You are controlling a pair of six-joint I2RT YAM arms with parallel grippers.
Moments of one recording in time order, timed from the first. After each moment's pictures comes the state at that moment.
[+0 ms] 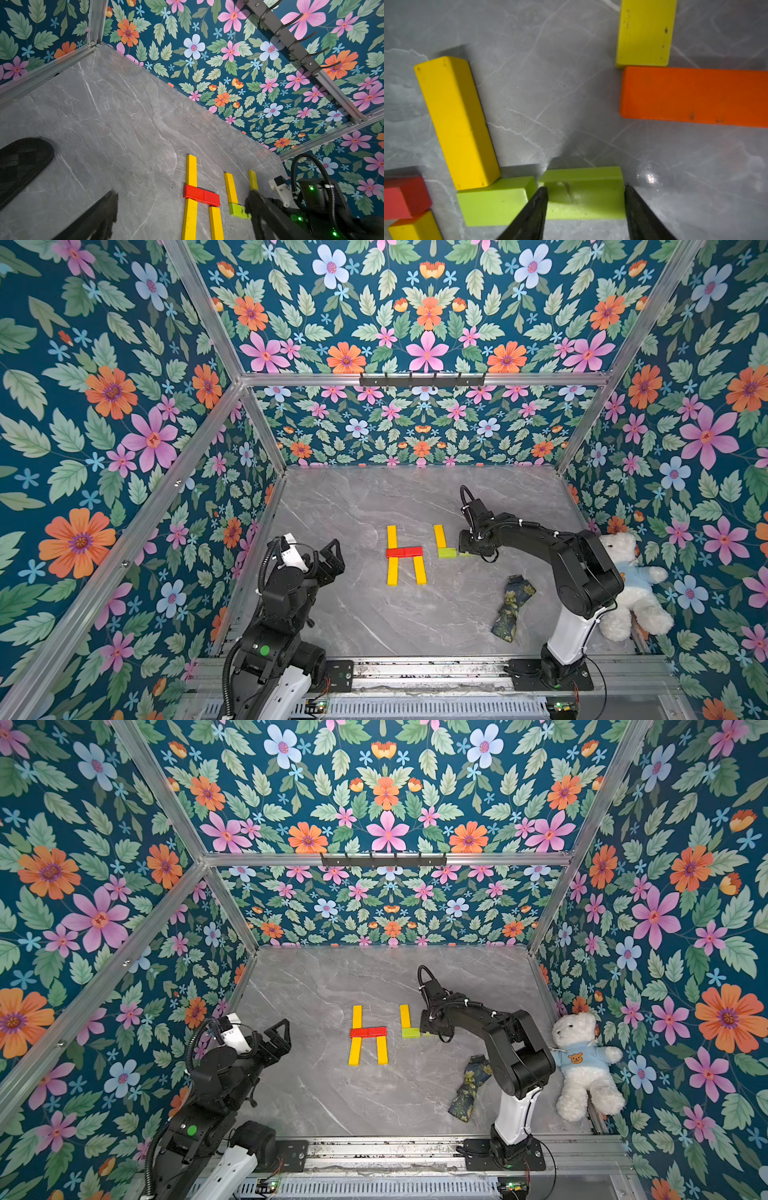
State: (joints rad) left arm -0.38 0.36 0.60 -0.52 -0.23 -0.67; right arm 0.44 1.83 1.15 -0.55 0.05 0.57
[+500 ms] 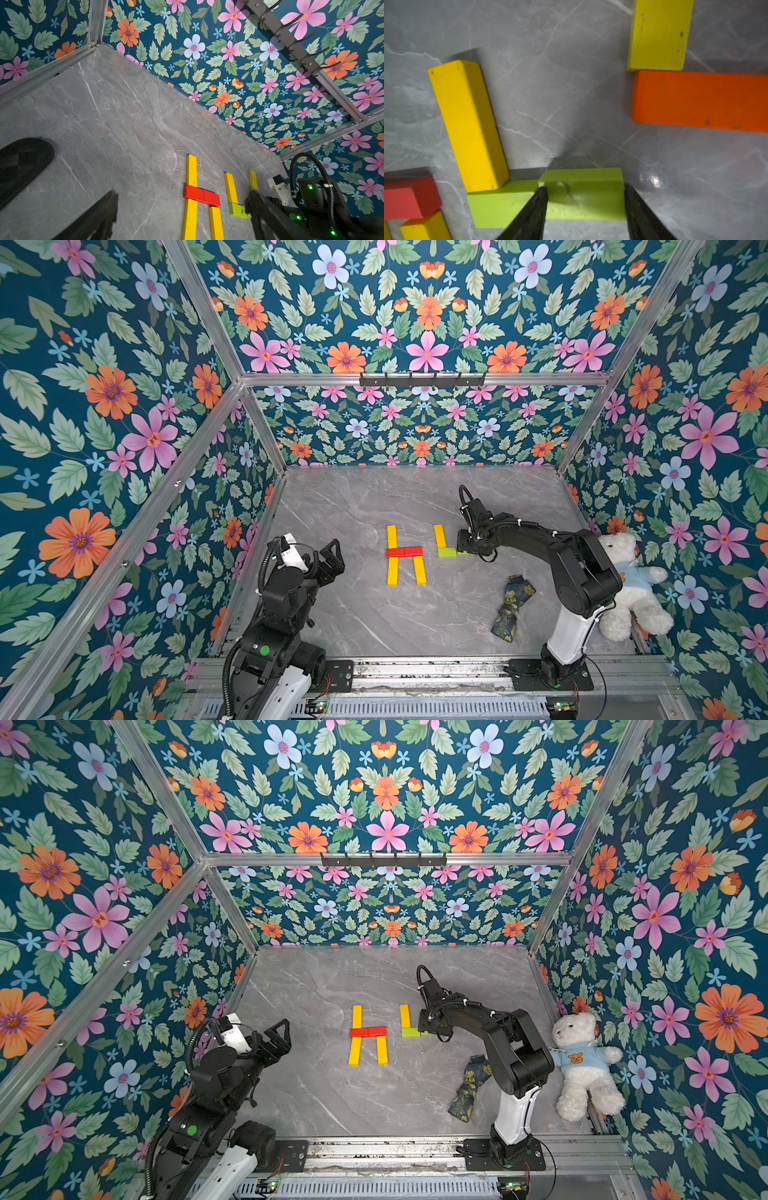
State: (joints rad) left arm -0.38 0.36 0.60 -0.52 -0.23 -0.67; right arm 0.45 1.84 1.15 -0.54 0.03 0.57
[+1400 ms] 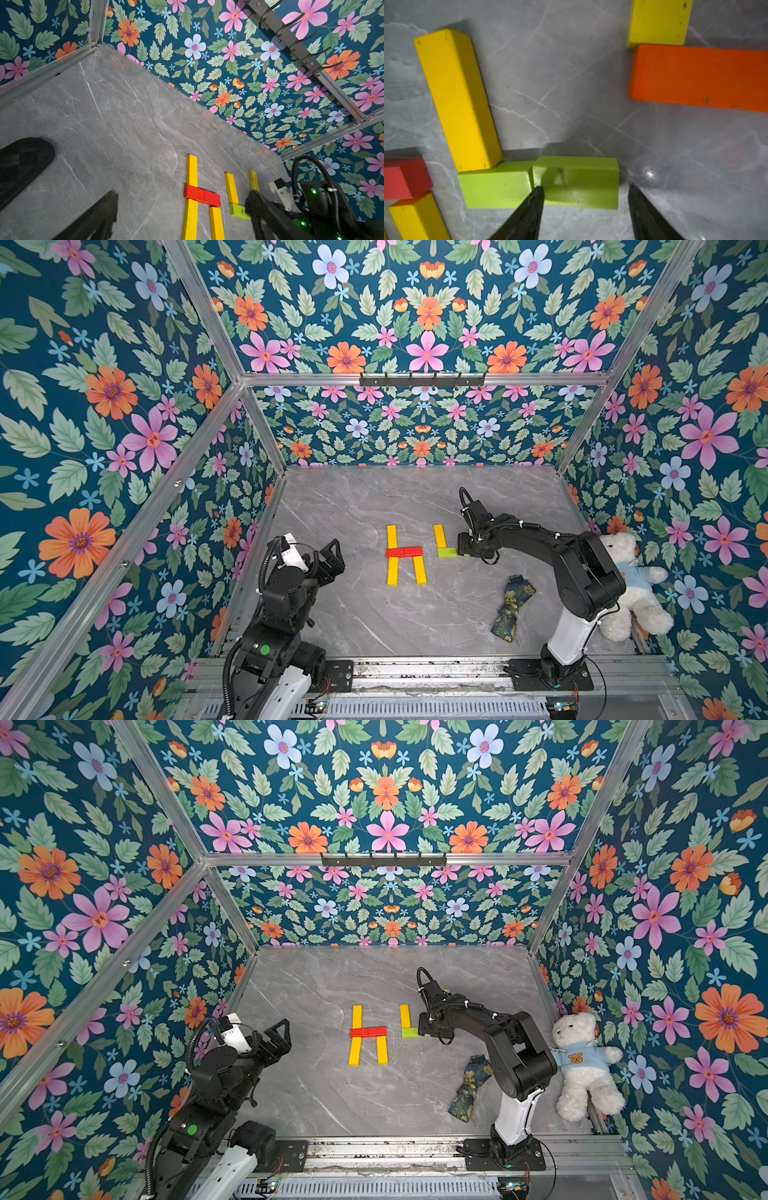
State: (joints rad) left arm -0.38 0.37 0.60 -0.52 -0.23 -0.67; right arm 0.45 1.80 1.15 -0.60 0.03 0.55
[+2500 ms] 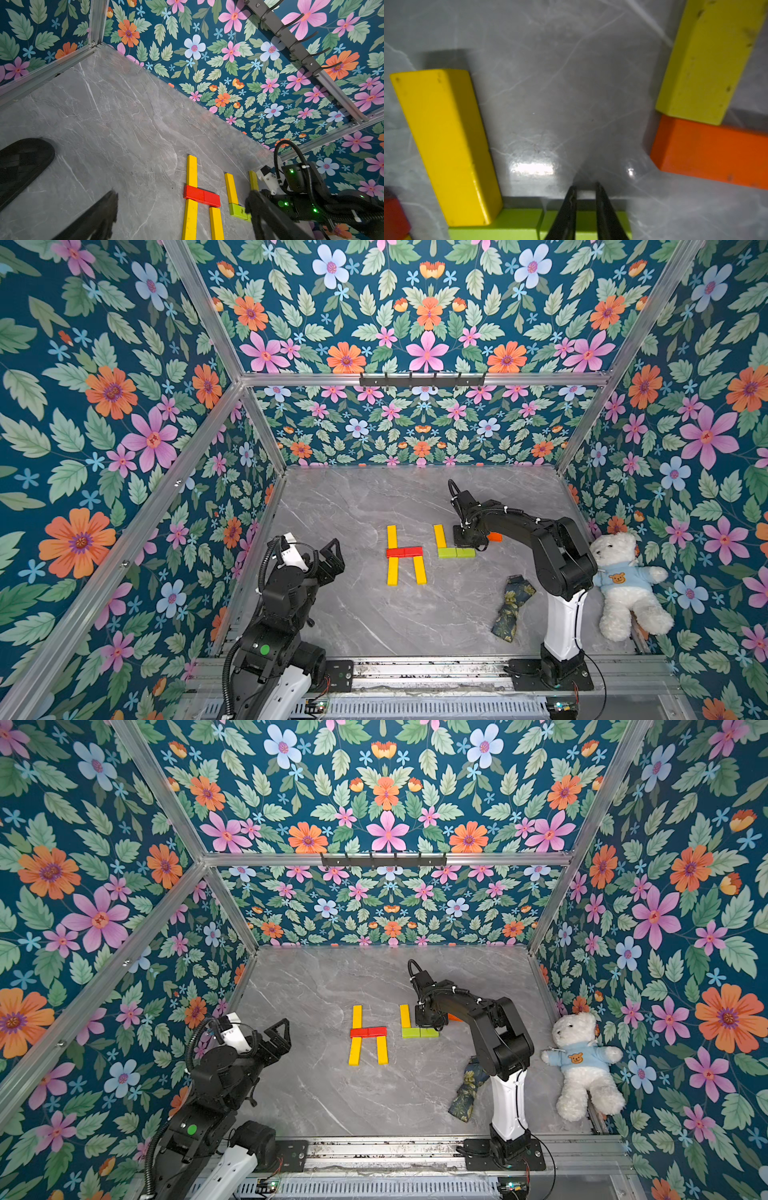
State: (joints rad) left arm -0.38 0.37 0.61 -0.52 -0.23 -0.67; right arm 0.45 2.01 1.39 -0.72 0.06 0.44
